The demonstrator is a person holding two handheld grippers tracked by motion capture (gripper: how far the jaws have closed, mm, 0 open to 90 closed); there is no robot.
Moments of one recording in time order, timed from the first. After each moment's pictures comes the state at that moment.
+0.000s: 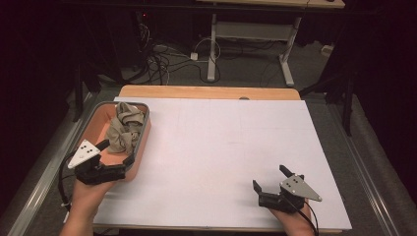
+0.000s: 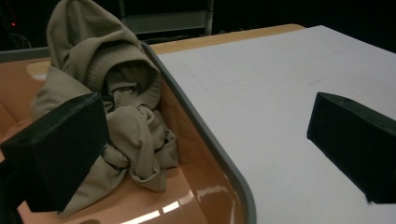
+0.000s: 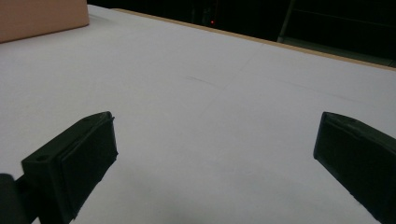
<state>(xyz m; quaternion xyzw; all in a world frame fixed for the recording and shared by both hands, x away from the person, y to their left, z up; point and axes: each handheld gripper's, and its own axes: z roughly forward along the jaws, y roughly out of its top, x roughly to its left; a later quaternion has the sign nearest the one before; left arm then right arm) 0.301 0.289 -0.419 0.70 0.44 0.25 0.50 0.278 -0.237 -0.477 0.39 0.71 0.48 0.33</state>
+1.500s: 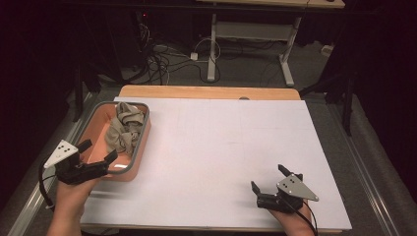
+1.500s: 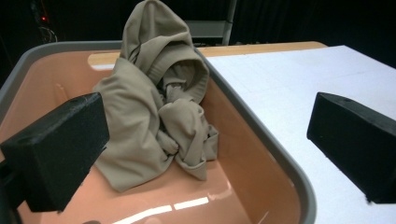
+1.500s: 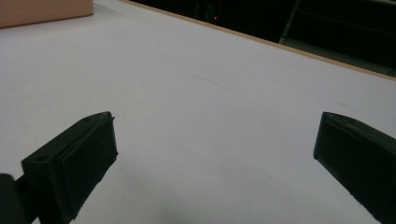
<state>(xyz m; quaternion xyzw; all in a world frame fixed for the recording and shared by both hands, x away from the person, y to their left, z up) 0.298 0.325 -0.418 0.67 0.48 0.26 0.51 0.276 -0.232 -0.472 0.37 0.73 0.46 0.34</state>
